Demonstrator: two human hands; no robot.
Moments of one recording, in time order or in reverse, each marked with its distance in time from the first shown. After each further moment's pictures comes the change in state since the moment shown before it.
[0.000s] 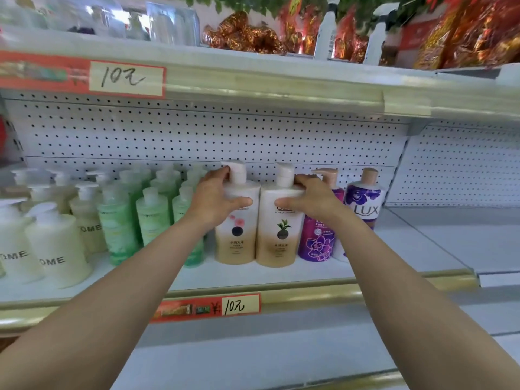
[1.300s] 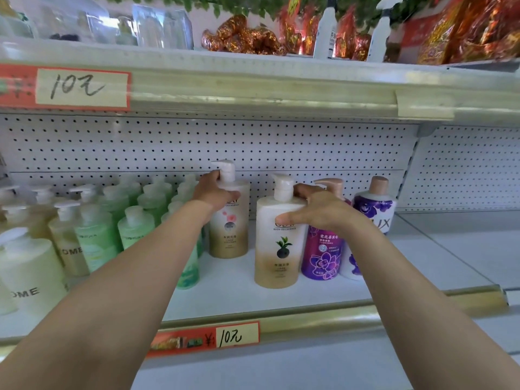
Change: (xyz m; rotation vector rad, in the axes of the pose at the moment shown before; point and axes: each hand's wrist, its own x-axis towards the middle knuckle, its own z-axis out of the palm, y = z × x) left_hand 0.085 -0.021 0.028 -0.130 -0.038 -0.246; right_hand 0.019 0.002 -0.017 -0.084 -0.162 0.024
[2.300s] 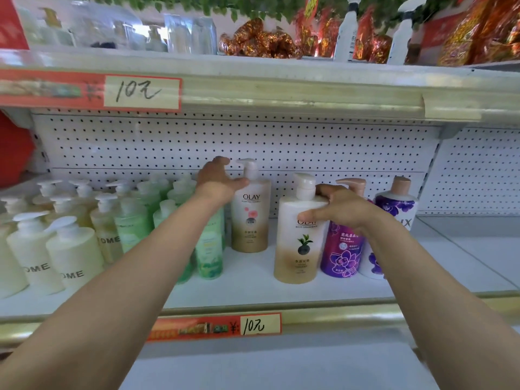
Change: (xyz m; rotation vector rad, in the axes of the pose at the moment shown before) left_hand -0.035 0.024 -0.053 0.210 0.120 0.015; right_hand 0.001 0.004 0.005 0.175 -0.024 -0.026
